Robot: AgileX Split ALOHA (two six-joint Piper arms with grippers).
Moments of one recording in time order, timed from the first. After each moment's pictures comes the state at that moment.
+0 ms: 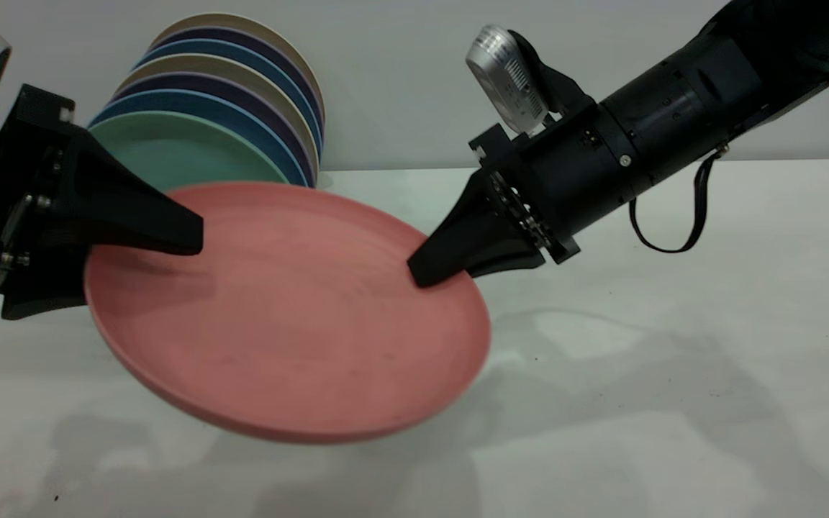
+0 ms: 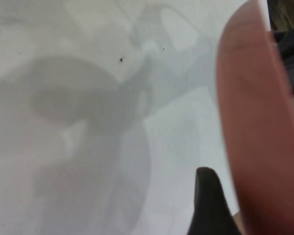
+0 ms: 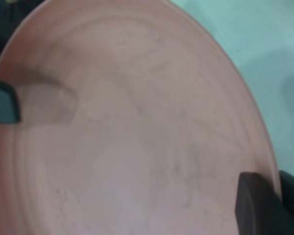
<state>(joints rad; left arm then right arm) -0.01 1.54 -0.51 -1.53 0.65 1.19 0.32 2.21 -1.30 1.33 1.04 -1.15</state>
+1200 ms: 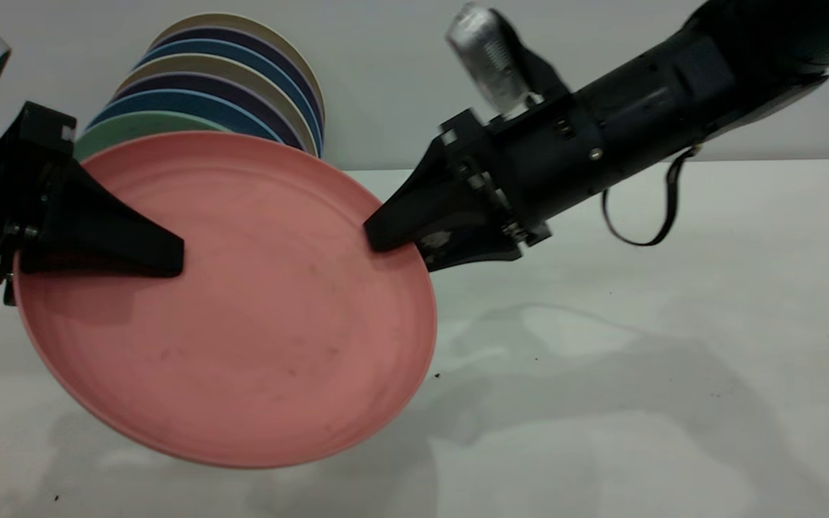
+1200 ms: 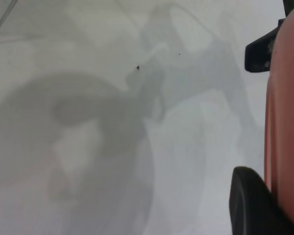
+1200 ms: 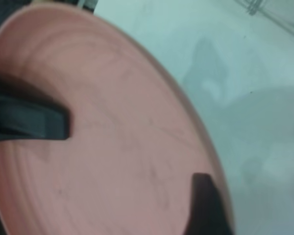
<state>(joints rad) -0.01 1.54 -0.51 -1.53 0.62 1.25 0.32 2.21 -1.30 1.43 1.01 -1.23</state>
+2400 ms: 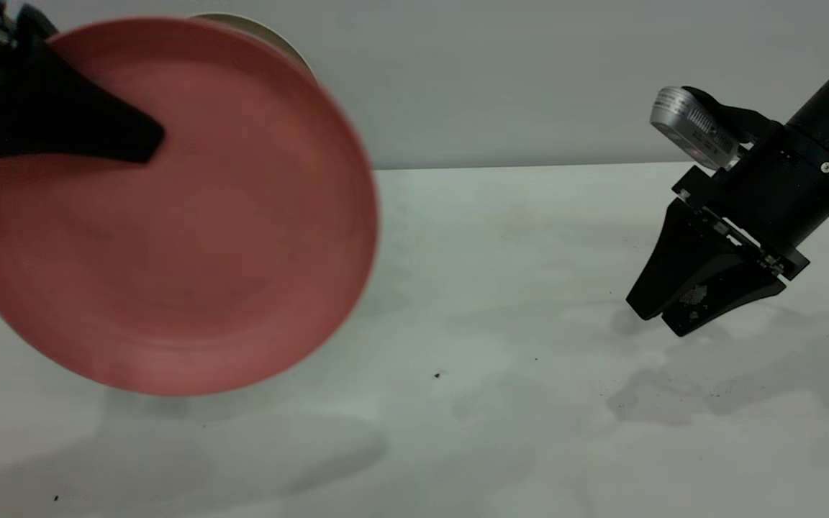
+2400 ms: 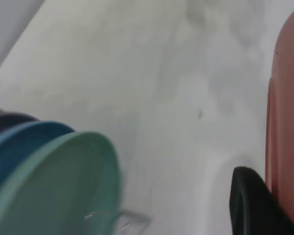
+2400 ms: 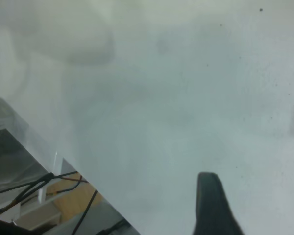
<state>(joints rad) -0.01 1.48 -0.81 -1.06 0.69 1.97 0.03 2.20 -1.30 0.83 1.01 -0.86</state>
